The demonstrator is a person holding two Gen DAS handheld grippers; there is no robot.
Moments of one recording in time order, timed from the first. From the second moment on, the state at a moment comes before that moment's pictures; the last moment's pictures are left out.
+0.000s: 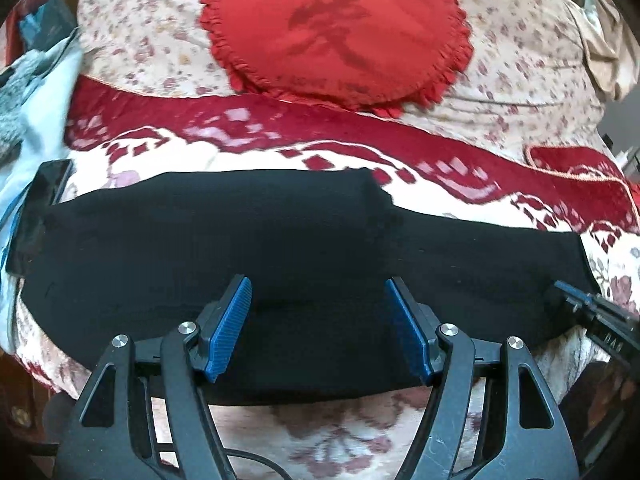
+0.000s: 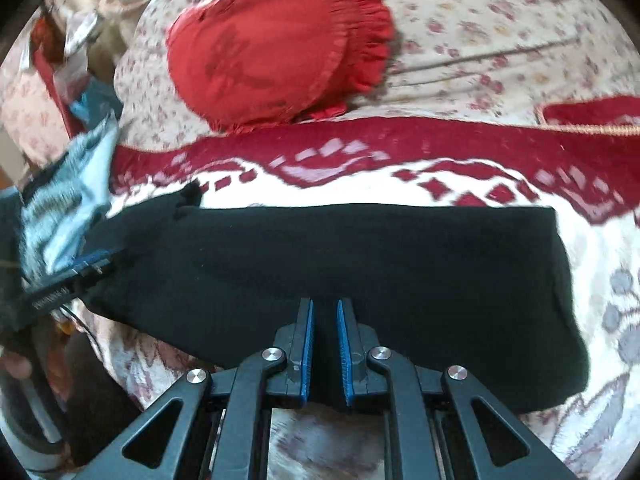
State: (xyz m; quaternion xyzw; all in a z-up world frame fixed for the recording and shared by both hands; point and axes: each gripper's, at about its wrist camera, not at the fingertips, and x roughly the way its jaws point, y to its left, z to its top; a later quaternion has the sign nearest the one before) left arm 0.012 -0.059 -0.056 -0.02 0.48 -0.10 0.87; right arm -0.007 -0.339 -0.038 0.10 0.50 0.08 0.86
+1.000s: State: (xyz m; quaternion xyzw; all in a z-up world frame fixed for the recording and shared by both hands) left arm 0.036 -0.259 -0.045 0.06 0.50 -0.32 0.80; right arm -0.054 -0.448 -0.033 0.19 0.50 -0.05 0.85
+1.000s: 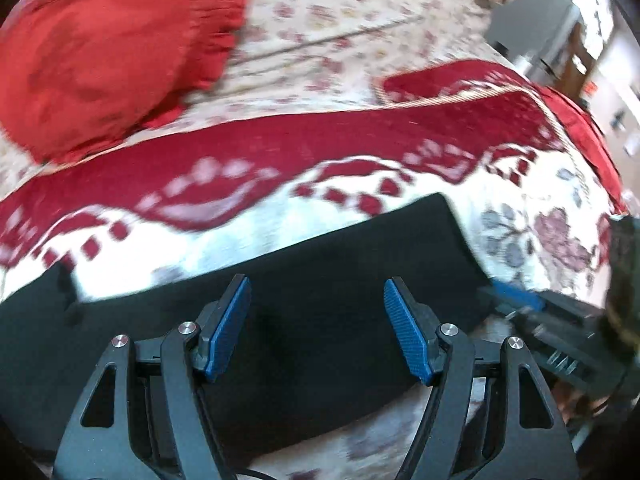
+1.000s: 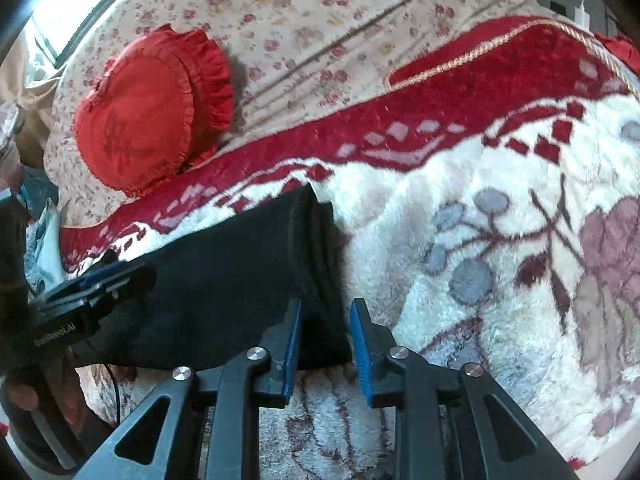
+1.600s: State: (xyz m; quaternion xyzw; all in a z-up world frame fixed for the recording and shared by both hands) left arm 0.051 -0.365 -0.059 0.11 0.51 -0.38 0.76; right arm -0.055 -0.456 -0.047 0.24 0.49 -0.01 0.84
